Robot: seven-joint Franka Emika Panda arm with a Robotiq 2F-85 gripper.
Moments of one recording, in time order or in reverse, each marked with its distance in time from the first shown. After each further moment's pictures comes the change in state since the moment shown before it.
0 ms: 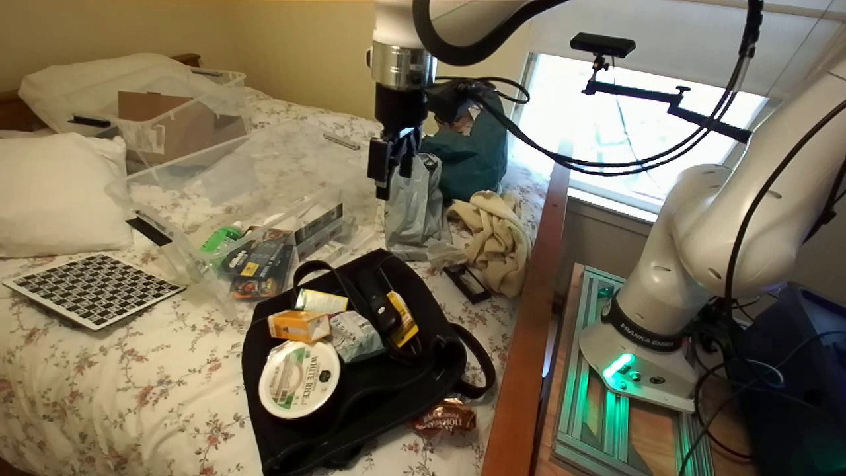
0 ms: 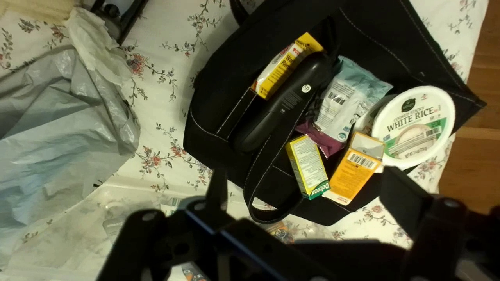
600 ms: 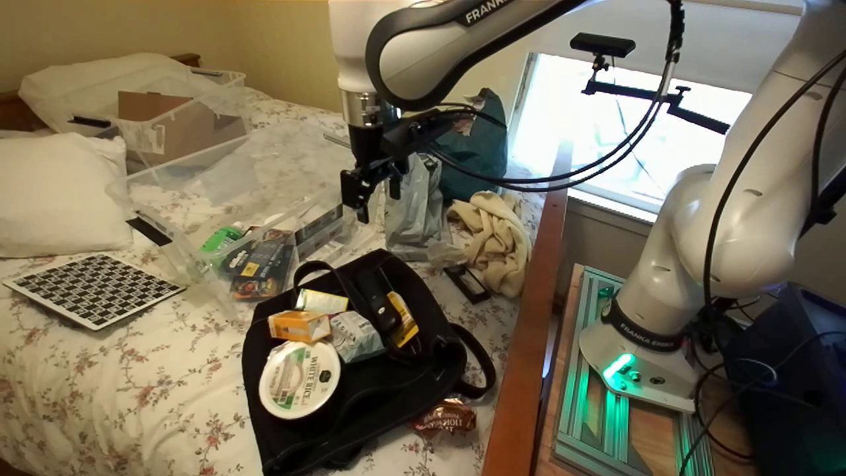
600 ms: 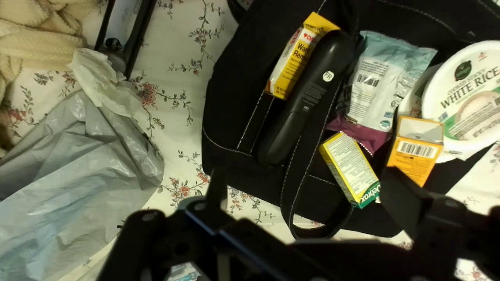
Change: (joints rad) arm -0.001 0.198 0.019 0.095 -0.092 0.007 0.275
